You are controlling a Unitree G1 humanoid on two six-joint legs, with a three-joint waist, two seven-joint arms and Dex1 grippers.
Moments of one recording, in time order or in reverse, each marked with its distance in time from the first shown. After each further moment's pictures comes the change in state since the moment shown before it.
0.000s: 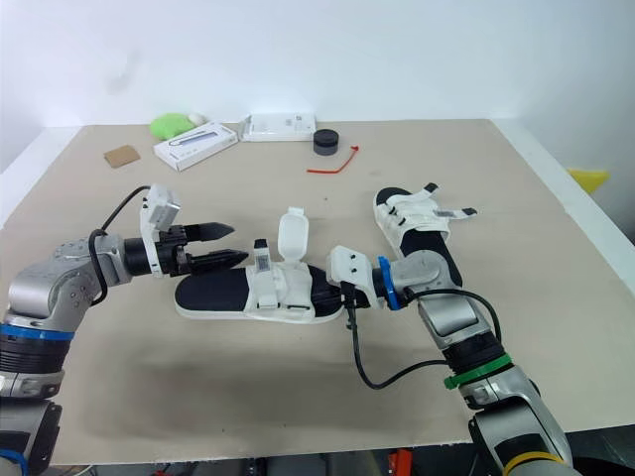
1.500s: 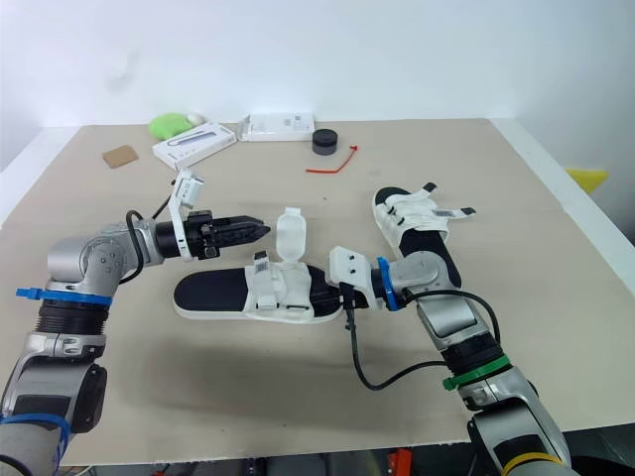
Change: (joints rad) left arm -0.218 -0.170 0.076 0.273 -0.086 0.344 0.004; right arm 0.004 0.007 0.000 -0.002 -0.006 -0.010 -0.007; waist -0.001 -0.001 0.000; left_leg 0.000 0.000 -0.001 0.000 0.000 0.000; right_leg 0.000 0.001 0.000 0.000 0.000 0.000
